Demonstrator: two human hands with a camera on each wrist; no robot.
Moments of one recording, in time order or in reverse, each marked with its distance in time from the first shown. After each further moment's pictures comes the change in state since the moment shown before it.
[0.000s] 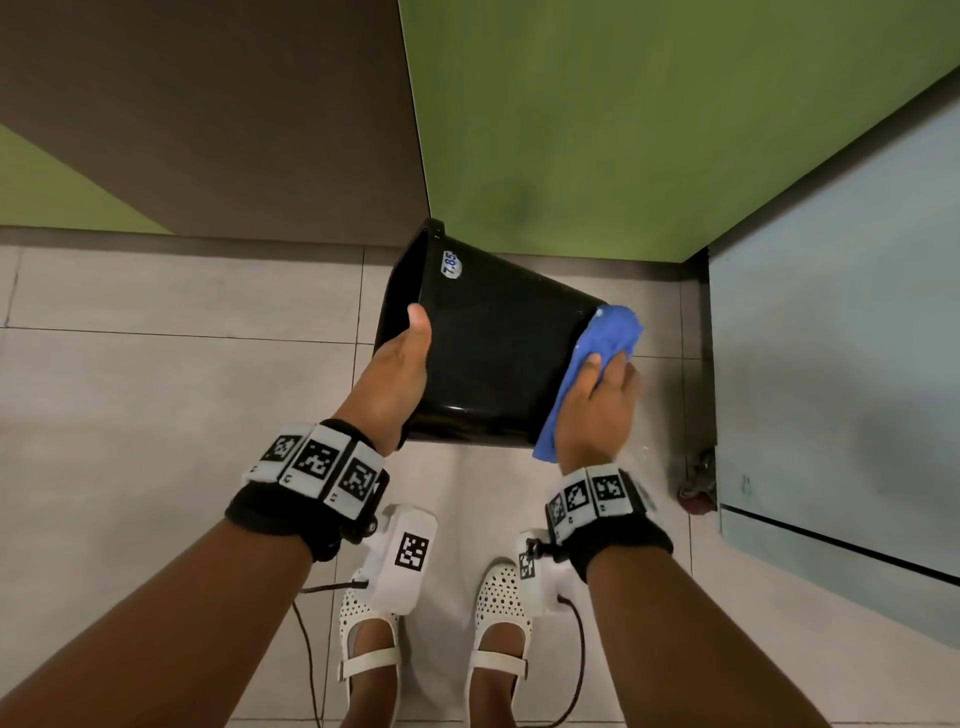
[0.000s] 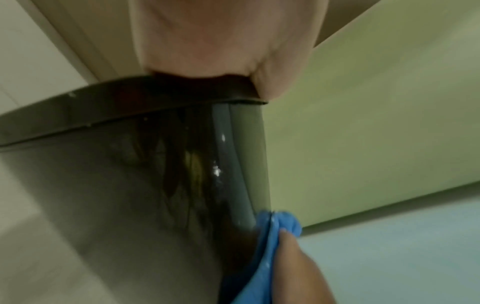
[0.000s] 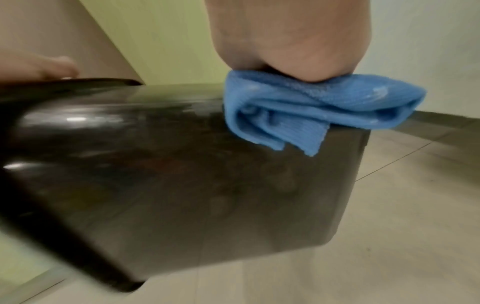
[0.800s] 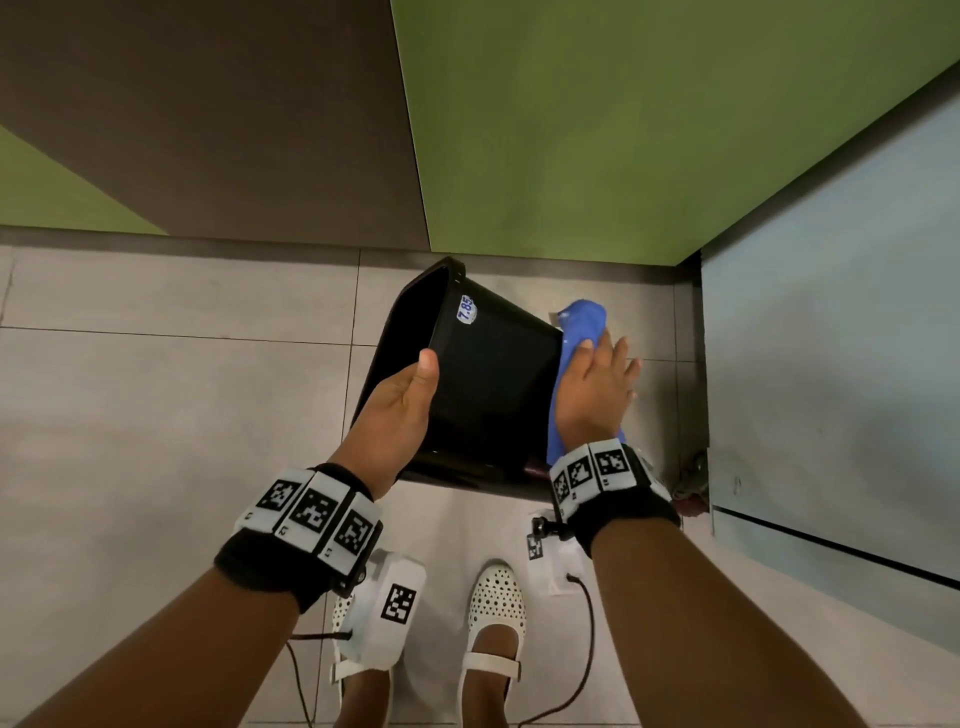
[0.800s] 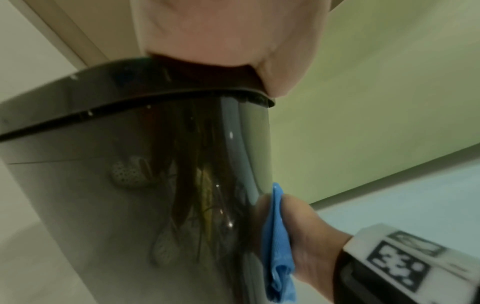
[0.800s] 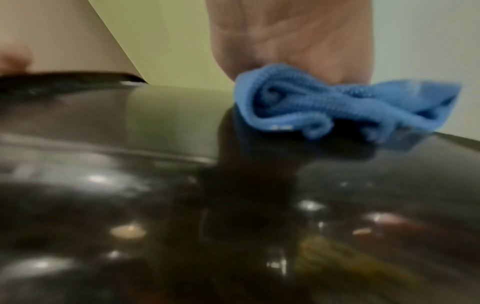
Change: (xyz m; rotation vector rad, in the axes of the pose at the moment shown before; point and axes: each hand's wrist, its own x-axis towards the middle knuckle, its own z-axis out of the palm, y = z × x) left_hand -0.013 -0.033 0.008 -0.007 -0.046 0.172; right_hand 0.019 -0.015 -0.010 -0.151 -0.218 0.030
